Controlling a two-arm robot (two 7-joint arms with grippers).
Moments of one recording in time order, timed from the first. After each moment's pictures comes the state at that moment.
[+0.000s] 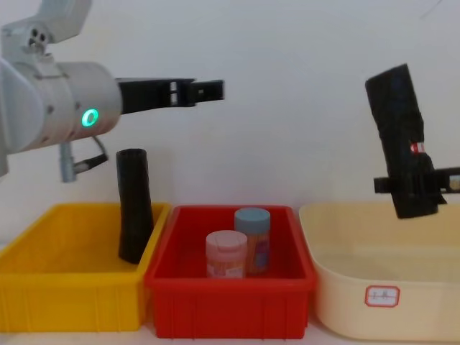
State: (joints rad) left arm -0.40 0.21 0.34 -1.61 -0.33 0.28 -0.12; right arm 0.39 0.32 -0.27 -1.46 0.36 0.49 0.19
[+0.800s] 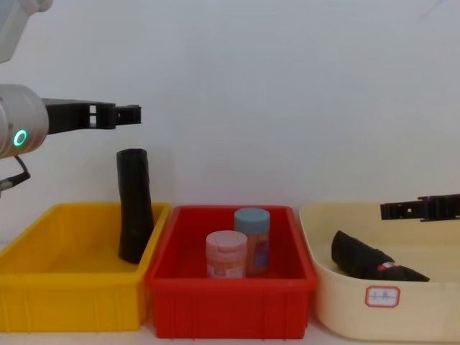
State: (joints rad) left arm -0.37 0.24 0.25 -1.59 -0.26 0.32 0.01; right arm 0.36 0.31 -0.24 -1.46 0.37 0.54 0.17
